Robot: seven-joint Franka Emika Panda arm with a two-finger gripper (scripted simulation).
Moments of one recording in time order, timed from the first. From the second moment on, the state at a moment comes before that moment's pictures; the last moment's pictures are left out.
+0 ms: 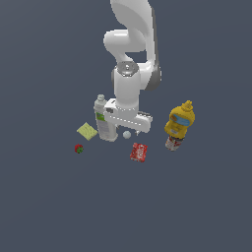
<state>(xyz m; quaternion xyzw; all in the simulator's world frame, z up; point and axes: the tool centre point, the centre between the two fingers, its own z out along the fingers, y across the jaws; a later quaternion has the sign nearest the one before) -0.048 0.004 0.135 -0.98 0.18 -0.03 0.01</state>
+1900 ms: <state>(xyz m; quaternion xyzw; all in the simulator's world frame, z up) -0.080 0.008 0.041 -0.97 0.23 -0.03 0.01</state>
